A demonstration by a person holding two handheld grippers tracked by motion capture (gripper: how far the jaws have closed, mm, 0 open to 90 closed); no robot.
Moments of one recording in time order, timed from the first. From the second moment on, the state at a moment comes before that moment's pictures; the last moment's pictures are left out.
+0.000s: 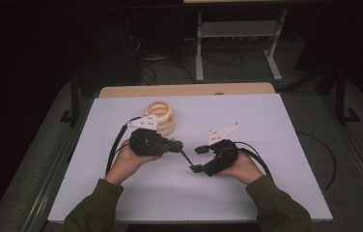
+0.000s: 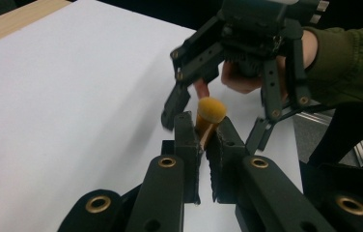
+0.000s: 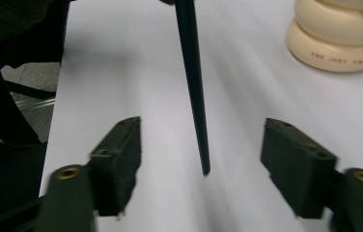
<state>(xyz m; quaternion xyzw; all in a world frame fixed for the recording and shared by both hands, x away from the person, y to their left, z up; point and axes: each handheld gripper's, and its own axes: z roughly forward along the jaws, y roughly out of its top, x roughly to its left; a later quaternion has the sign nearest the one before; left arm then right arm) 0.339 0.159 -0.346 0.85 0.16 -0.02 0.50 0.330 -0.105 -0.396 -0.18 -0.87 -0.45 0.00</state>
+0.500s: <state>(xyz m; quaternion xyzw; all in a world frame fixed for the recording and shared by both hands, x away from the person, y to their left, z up) 0.340 0.170 -0.342 0.85 0.18 0.00 0.49 0.312 -0.140 -0.394 -0.22 -0.87 -0.43 -0.05</state>
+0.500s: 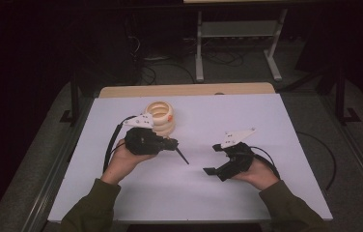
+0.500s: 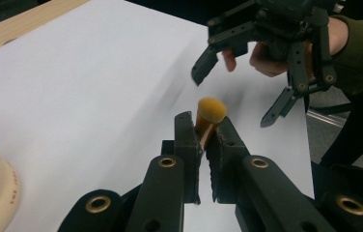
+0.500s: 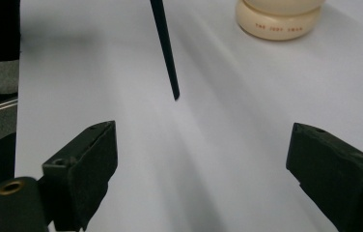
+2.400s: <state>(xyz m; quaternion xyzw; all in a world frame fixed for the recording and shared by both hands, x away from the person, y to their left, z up) 0.352 0.225 -0.313 0.83 0.24 0.05 0.50 0.266 -0.244 -0.421 -0.34 -0.81 -0.45 -0.14</state>
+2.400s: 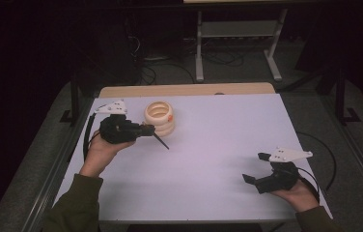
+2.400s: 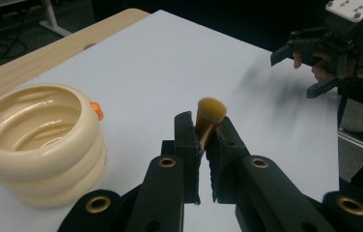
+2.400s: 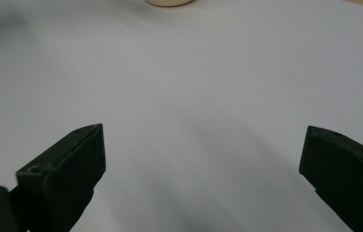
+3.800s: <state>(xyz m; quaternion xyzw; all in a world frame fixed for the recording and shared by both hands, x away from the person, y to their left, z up) 0.392 0.245 -0.280 0.81 0.28 0.09 0.51 0.263 -0.248 -0.422 -0.34 -0.81 -0.46 -0.13</state>
